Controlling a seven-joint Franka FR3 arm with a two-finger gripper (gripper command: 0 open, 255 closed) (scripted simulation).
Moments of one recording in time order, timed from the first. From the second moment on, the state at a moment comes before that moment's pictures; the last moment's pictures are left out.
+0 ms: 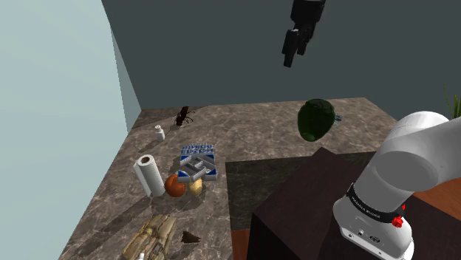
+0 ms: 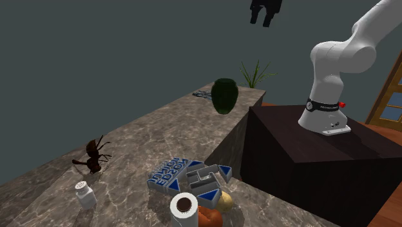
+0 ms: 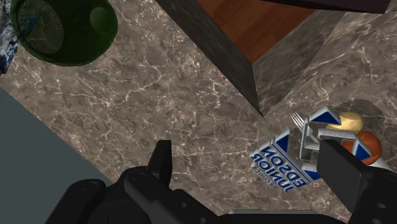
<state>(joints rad) 0.00 -0.74 0.04 -2.33 -0.10 1.72 -0.14</state>
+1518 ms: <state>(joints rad) 0.03 -0.13 0.23 -2.32 0.05 2.17 0.27</state>
